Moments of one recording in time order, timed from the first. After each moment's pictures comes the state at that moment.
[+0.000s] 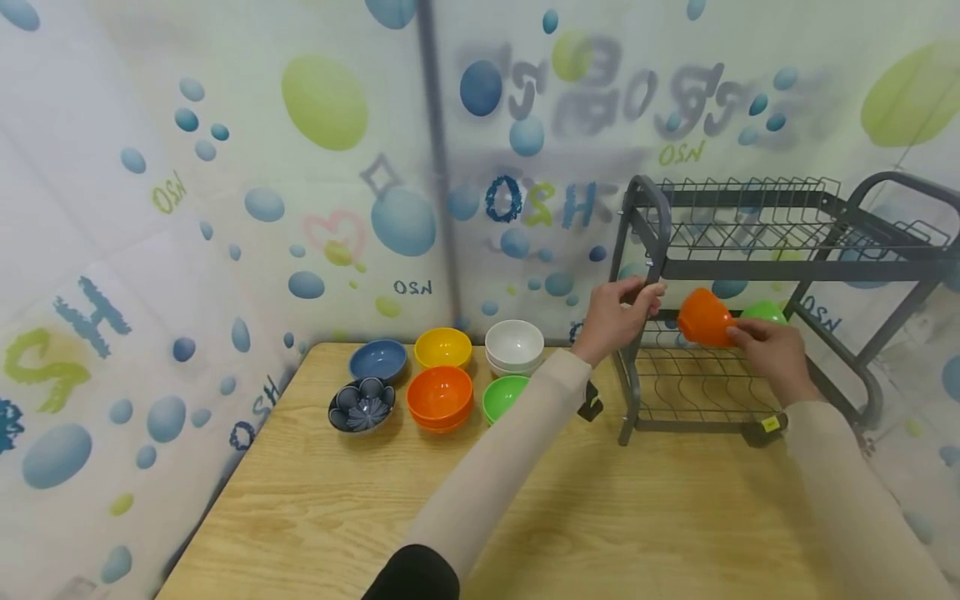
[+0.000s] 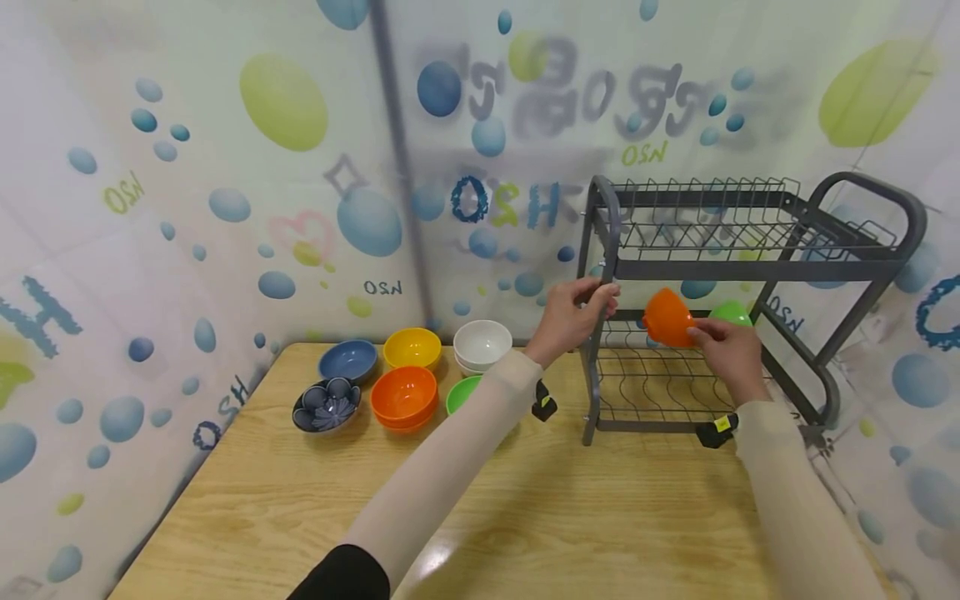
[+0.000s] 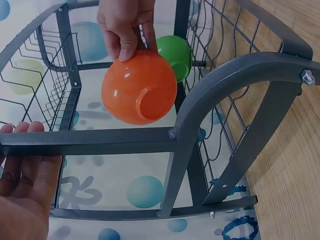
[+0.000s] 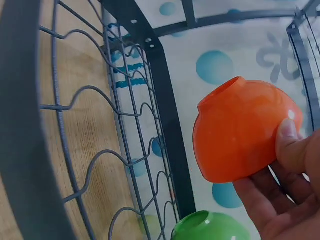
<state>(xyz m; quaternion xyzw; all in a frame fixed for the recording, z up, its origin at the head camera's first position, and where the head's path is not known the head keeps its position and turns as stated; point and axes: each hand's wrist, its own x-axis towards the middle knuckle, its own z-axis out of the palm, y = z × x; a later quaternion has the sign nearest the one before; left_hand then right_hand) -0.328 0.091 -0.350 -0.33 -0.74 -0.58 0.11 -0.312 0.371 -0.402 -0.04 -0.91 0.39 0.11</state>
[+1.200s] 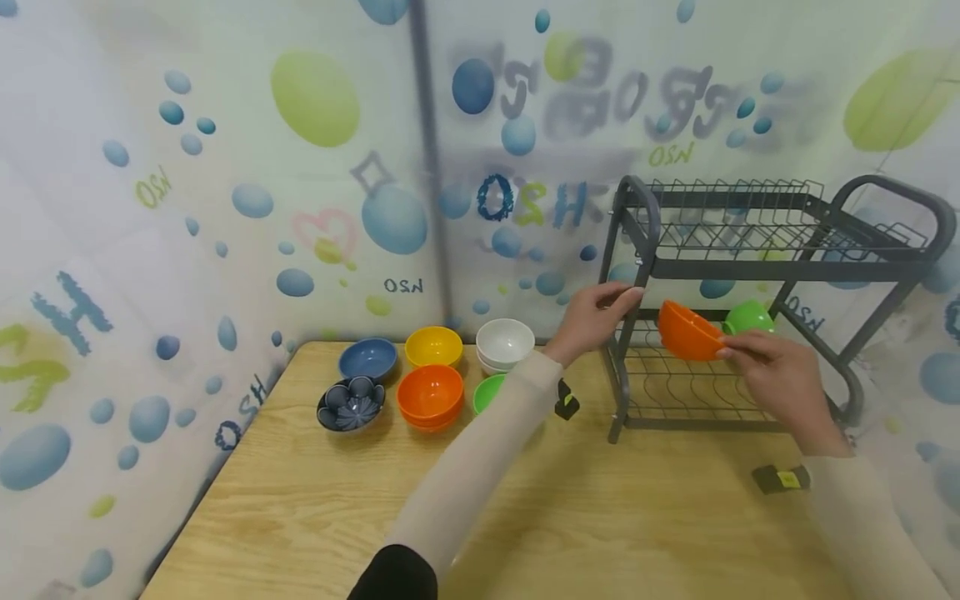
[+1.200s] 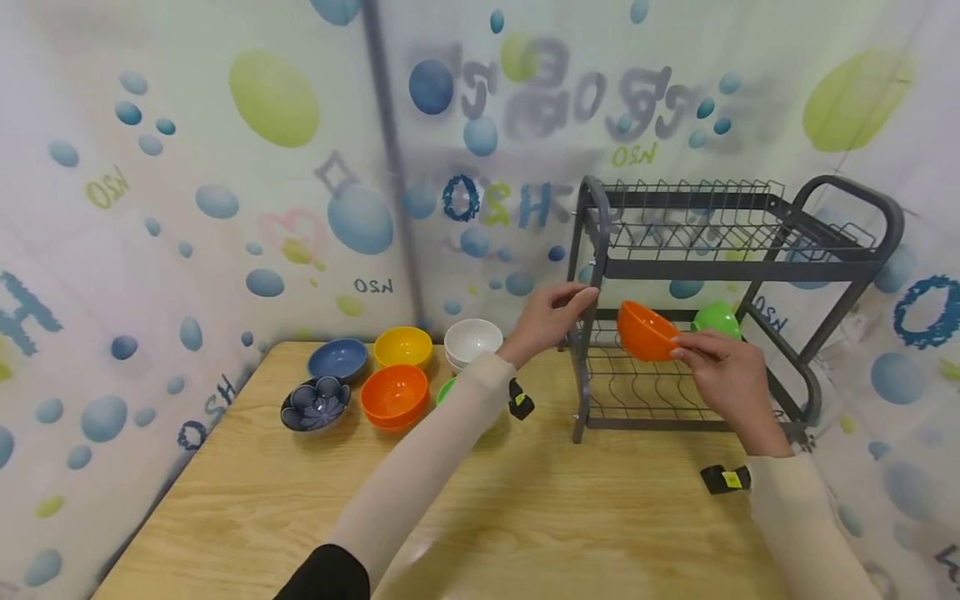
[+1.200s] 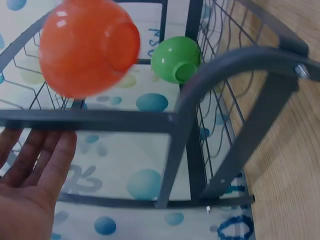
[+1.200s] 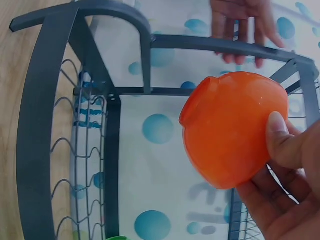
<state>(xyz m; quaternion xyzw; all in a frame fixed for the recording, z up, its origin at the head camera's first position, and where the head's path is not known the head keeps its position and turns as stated) -0.328 0.069 -0.356 -0.29 -0.75 -0.59 0.03 -0.230 0.334 -0.366 0.08 -0.91 0.31 0.27</state>
